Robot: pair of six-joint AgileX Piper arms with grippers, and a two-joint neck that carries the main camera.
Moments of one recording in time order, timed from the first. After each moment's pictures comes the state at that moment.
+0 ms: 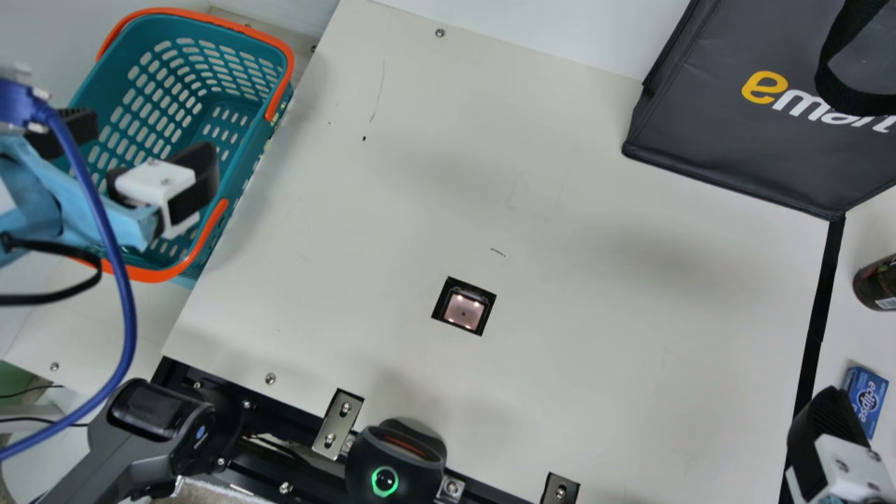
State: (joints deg) left arm 1.4 45.7 -69.0 0.0 68.8 -2.8; right arm 0.7 42.6 -69.8 -0.8 69.6 0.0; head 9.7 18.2
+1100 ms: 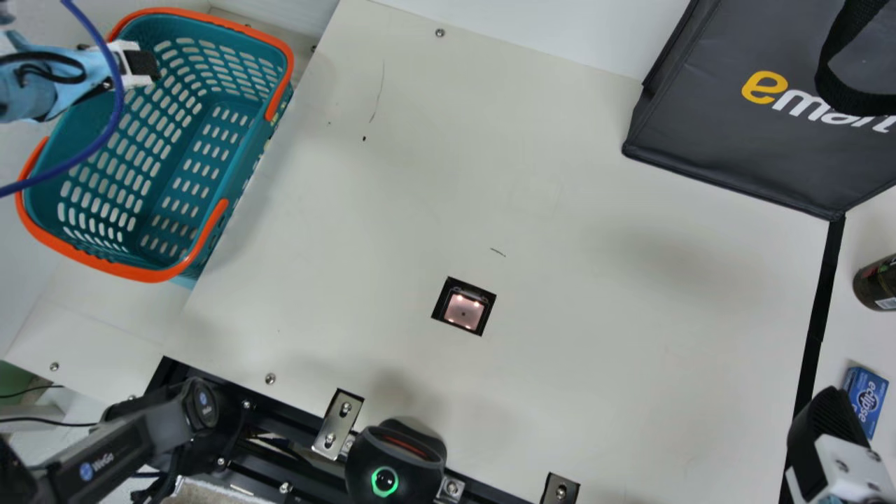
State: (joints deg) left arm 37.9 77.2 -67.1 -17.9 53.0 15.0; right arm 0.7 42.6 -69.8 -0.8 69.6 0.0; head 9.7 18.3
